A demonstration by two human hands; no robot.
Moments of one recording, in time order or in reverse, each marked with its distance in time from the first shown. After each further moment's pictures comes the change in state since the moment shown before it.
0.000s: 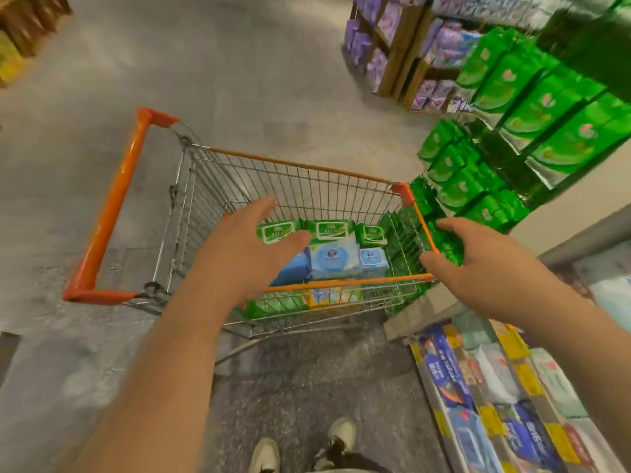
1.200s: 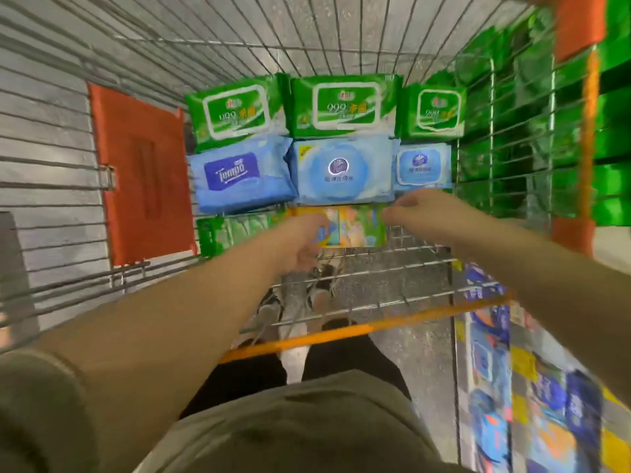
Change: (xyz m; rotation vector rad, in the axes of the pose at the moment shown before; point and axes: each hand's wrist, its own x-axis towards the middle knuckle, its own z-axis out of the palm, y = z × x) left_hand 0.274 -0.166 0.338 -0.286 -0.565 -1.218; right_hand 0.367 0.103 0.297 0.327 -0.833 0.240
